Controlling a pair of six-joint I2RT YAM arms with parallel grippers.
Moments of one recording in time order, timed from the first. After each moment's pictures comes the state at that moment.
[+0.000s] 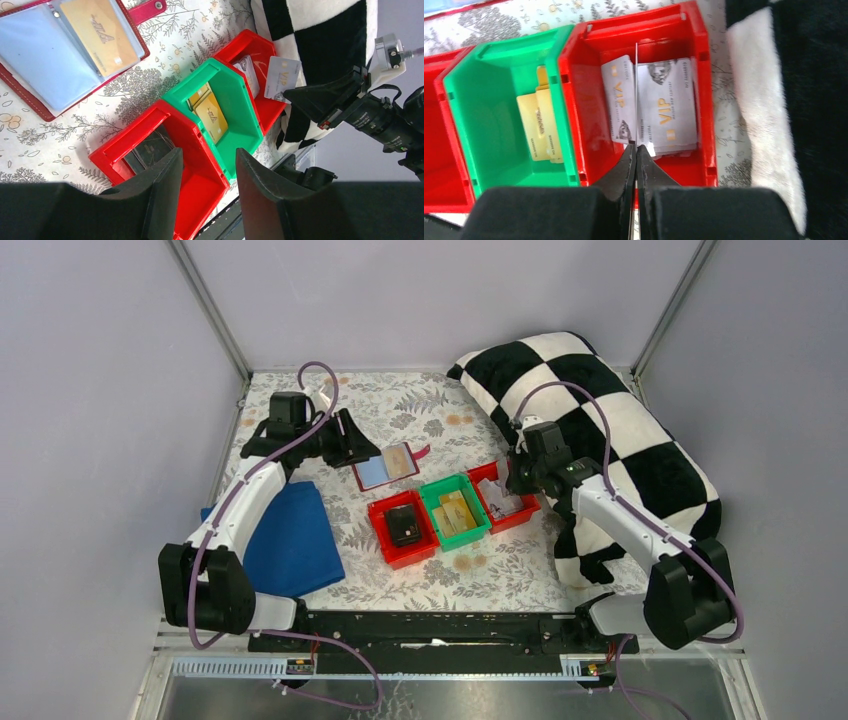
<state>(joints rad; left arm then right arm) -0.12 1.36 1.10 -0.45 0.66 -0.53 0.42 1.33 0.94 -0.47 0.00 0.27</state>
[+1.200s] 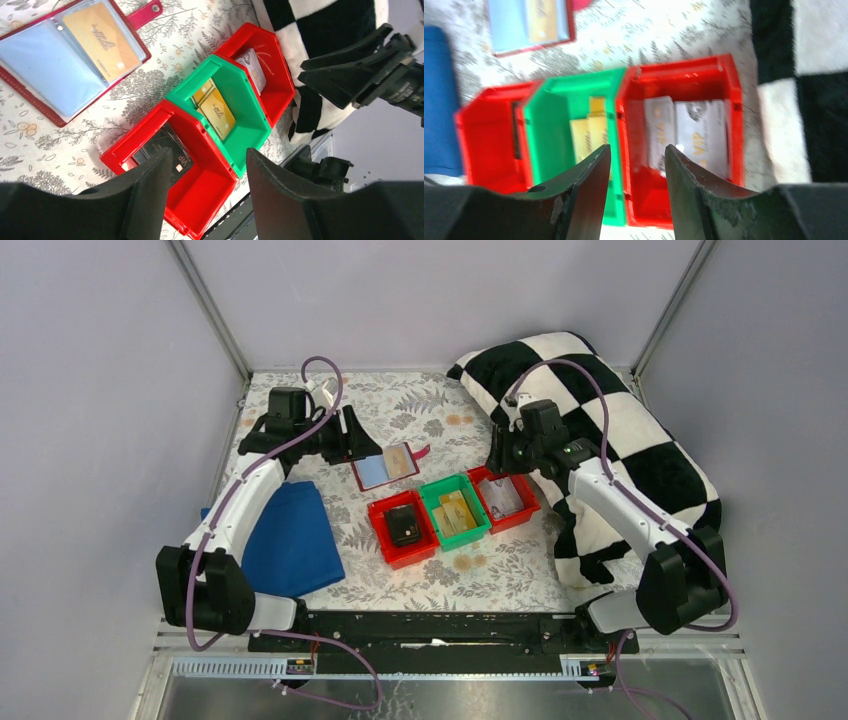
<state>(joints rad) -0.13 1.35 1.16 -0.52 0.68 -0.43 0.42 1.40 1.09 -0.48 -0.10 0.28</state>
